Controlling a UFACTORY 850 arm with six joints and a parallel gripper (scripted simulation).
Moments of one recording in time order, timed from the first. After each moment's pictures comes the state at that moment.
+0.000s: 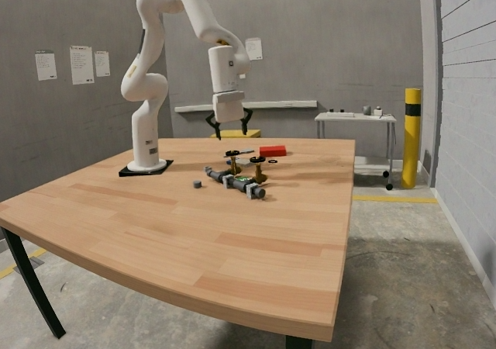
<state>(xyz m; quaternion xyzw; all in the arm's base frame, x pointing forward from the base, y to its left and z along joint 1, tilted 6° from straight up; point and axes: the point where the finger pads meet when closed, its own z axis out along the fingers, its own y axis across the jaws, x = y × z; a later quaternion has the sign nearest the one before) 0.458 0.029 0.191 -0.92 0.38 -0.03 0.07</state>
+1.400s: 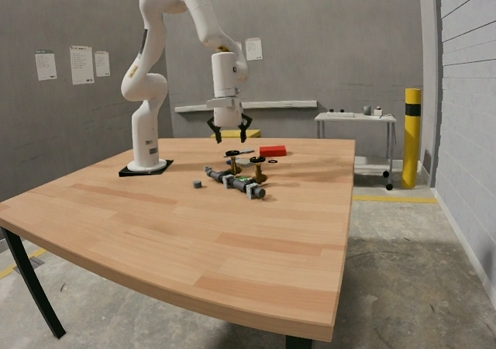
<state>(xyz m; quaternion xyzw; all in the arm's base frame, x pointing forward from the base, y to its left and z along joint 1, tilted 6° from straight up) 0.450 0.036 0.170 -0.79 0.61 -0.03 0.05</state>
